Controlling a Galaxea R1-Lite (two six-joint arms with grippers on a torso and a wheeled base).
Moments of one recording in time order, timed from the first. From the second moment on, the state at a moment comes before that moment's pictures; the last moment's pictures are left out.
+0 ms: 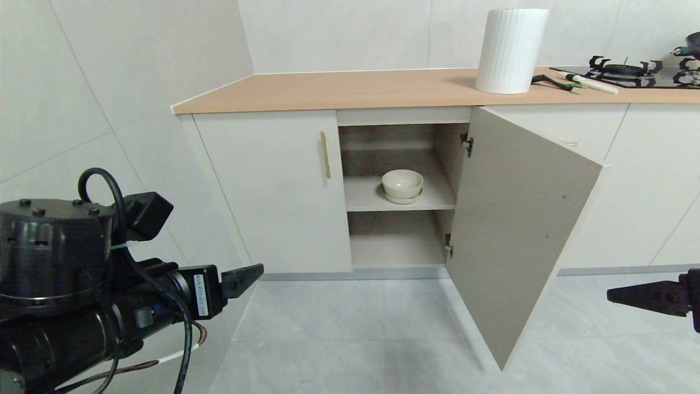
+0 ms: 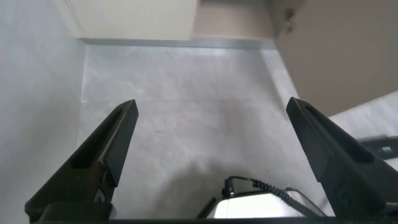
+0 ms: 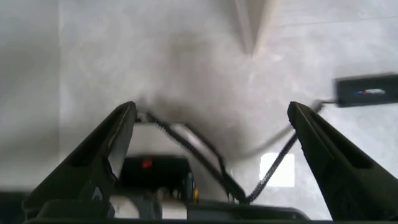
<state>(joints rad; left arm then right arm) -0.46 1.33 -0.63 -0.21 0.25 -0.35 0.47 1.15 -0.97 0.57 -0.25 0.47</state>
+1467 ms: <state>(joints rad) -0.46 1.33 -0.63 -0.21 0.25 -0.35 0.13 1.32 -0.95 0.27 -0.24 0.42</state>
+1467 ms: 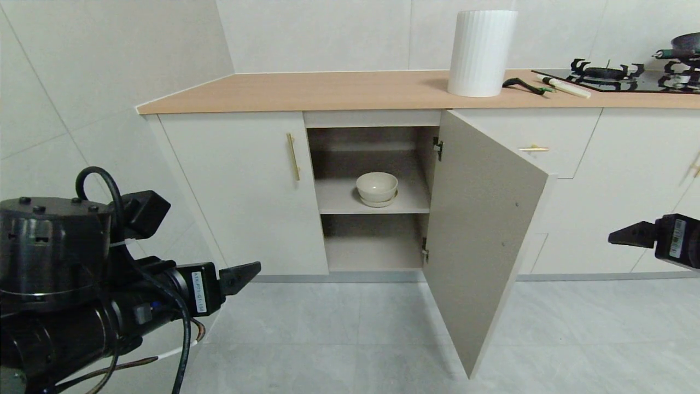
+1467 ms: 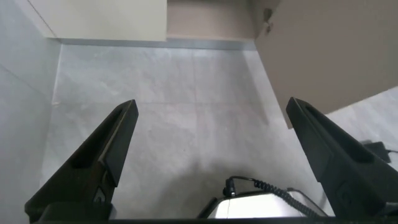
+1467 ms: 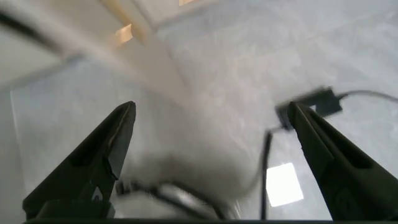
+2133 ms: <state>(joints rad) -0.45 1.32 -0.64 -0.26 0.25 -0.35 0.08 1.80 -1.19 0.00 -0.20 0.30</state>
